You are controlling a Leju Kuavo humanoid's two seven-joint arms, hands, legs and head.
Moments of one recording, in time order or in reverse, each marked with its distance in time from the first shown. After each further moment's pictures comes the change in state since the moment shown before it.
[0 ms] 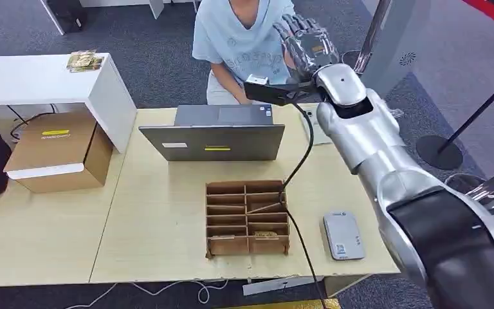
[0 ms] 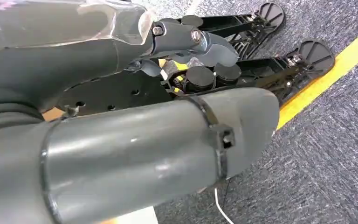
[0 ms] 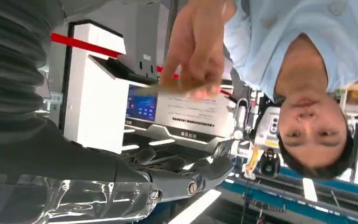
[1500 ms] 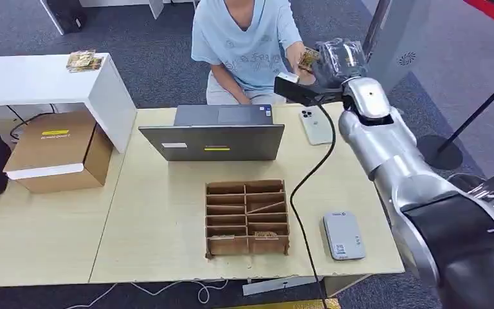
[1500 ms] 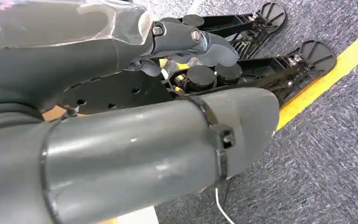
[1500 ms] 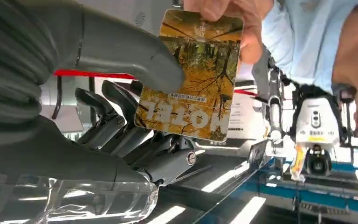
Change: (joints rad) left arm 0.000 0.007 0.000 0.000 0.000 0.005 0.008; right arm 0.042 -0.079 -0.070 0.075 -0.150 -0.226 -0.011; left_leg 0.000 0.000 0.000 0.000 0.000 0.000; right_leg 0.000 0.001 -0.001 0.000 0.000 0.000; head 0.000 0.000
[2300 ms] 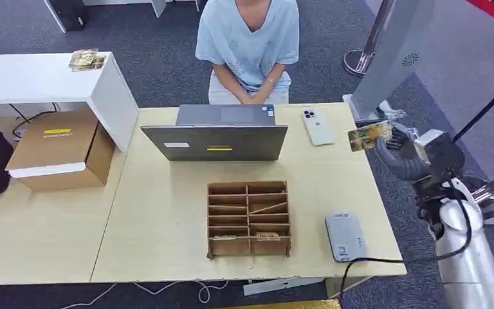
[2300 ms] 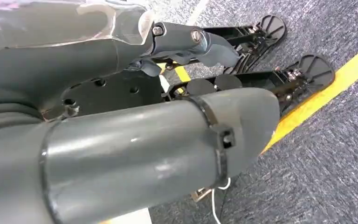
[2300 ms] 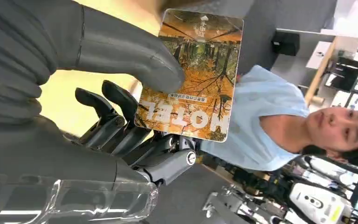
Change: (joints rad) left arm 0.014 -0.037 0.000 0.000 0.000 -0.008 -0.022; right arm 0.839 -0.323 -0.467 -0.913 -1.160 0.689 -0.157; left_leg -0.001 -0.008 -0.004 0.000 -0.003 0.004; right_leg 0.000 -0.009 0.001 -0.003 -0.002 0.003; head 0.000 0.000
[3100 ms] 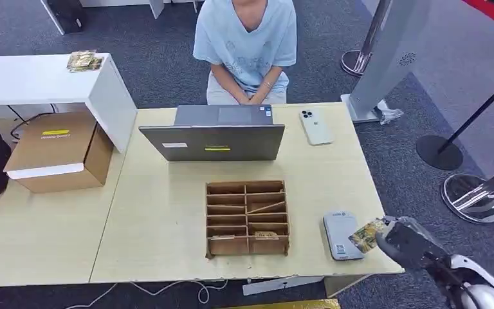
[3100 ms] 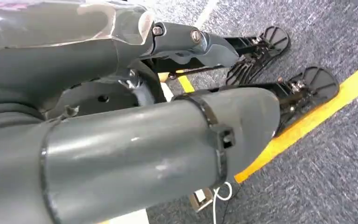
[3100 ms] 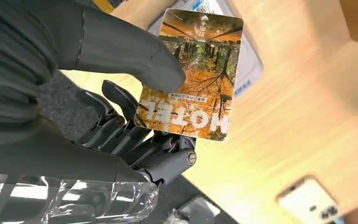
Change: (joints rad) left arm 0.001 -0.019 0.000 0.000 0.000 0.032 0.036; right arm 0.469 -0.146 0.020 -0.296 0.243 0.053 0.246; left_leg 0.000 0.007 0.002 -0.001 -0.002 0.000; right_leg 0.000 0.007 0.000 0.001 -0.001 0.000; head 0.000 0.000
